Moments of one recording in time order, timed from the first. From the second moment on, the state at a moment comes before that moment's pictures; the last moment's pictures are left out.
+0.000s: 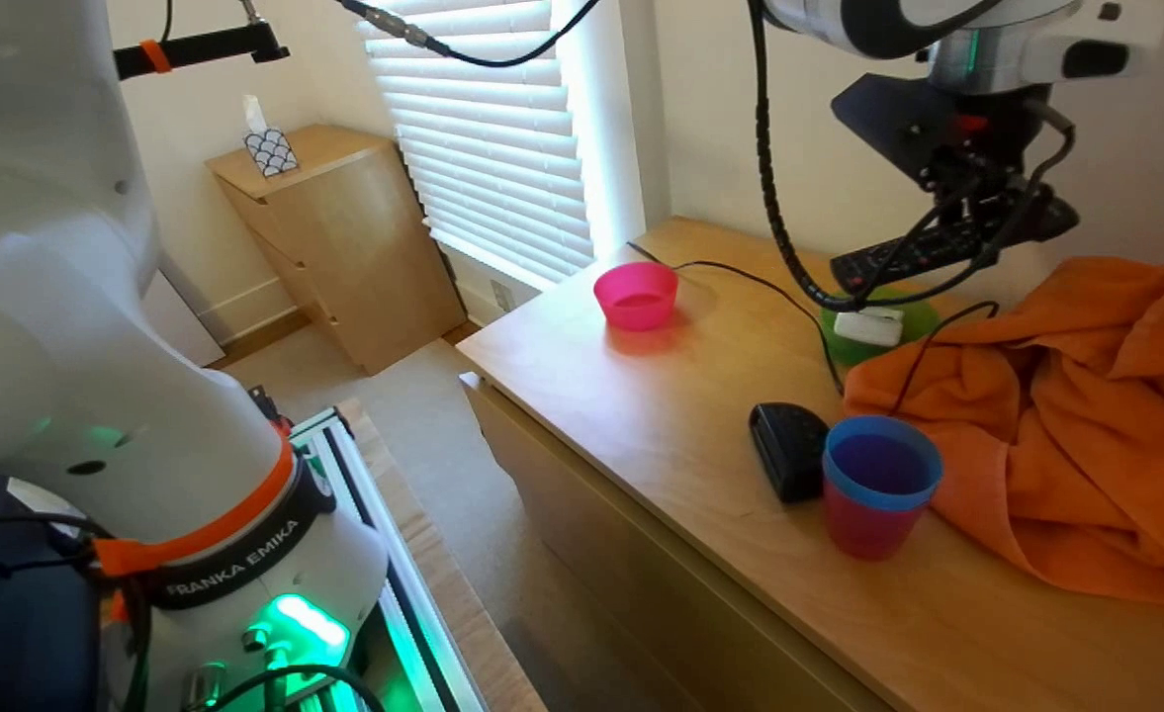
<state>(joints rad) -0.18 0.44 -0.15 -1.88 0.20 2.55 0.09</state>
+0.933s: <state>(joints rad) -0.20 0.69 -0.27 -1.49 -0.02 2.30 0.28</state>
